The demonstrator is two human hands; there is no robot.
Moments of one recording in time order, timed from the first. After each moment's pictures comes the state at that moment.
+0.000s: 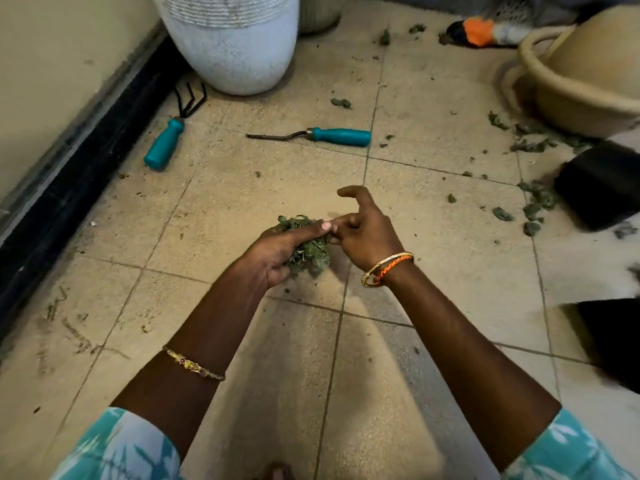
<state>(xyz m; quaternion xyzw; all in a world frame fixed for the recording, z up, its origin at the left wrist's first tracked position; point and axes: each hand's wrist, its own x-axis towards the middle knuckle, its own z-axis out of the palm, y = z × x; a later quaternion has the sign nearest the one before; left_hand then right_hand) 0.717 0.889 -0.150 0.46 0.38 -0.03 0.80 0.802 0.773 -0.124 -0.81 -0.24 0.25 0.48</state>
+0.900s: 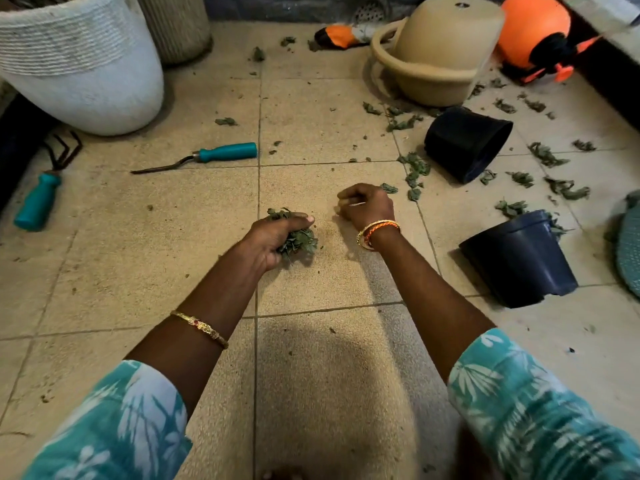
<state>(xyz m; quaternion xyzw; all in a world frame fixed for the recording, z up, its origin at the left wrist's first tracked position) 0.815 0.797 -0.135 0.51 0.38 -0.11 0.77 0.909 0.657 -0.148 -0.84 -0.04 0.13 0.53</state>
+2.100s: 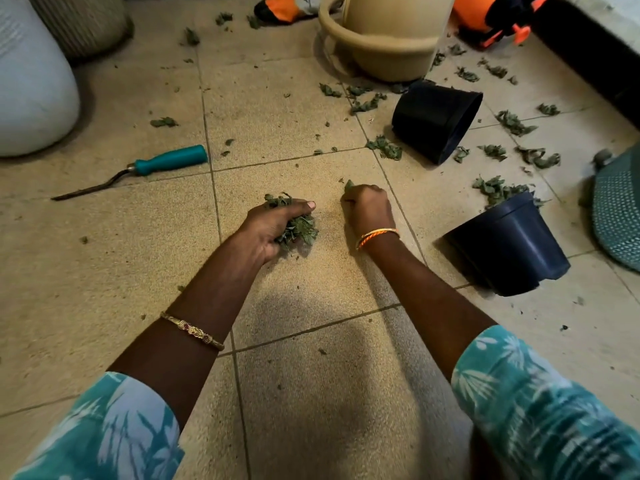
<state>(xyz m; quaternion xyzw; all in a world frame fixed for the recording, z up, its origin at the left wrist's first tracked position) 0.876 0.780 -0.153 0.56 0.35 -0.15 0.74 0.939 0.623 -0.187 -0.96 -0.13 -0.05 0.24</state>
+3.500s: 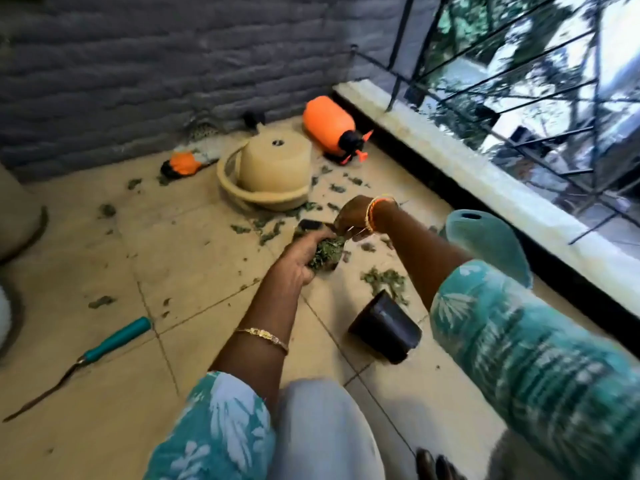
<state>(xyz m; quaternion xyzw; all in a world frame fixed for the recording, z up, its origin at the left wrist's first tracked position) 0.994 0.645 0.043 0.53 0.21 -0.29 0.76 1.075 0.498 0.050 -0.84 0.23 0.25 0.41</state>
